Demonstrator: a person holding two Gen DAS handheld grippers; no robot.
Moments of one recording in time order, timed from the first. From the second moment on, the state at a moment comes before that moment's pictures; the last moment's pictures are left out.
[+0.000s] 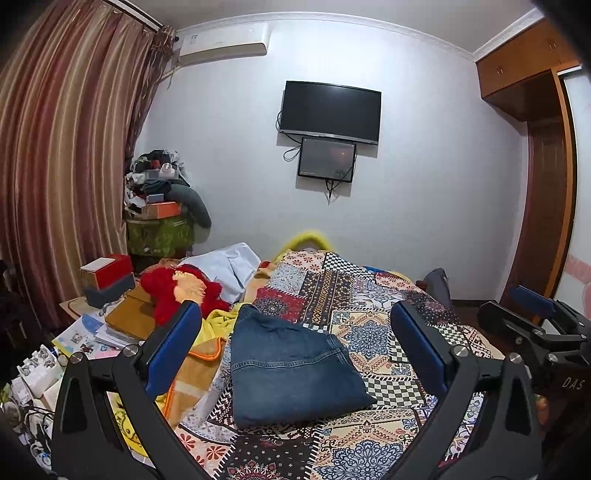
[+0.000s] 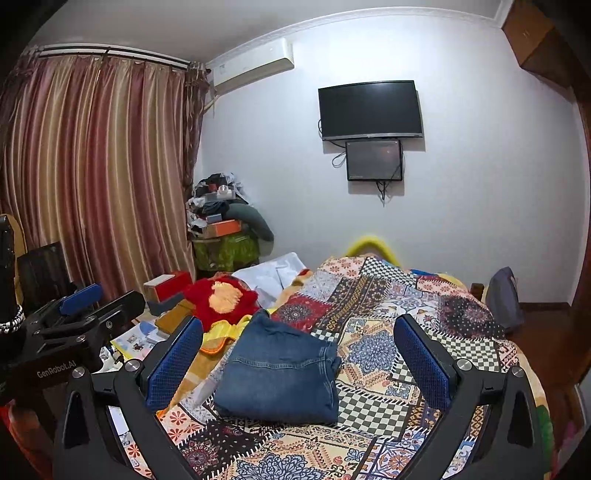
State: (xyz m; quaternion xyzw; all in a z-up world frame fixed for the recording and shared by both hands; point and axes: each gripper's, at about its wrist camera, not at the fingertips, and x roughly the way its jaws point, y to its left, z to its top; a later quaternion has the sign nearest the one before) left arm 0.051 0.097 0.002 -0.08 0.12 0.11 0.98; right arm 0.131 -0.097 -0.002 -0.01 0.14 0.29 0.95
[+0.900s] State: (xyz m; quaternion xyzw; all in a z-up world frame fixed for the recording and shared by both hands) left arm 0.055 0.101 0.001 -0.06 0.12 0.09 0.99; right arm 0.133 -0.096 -0.001 0.00 0.14 0.28 0.95
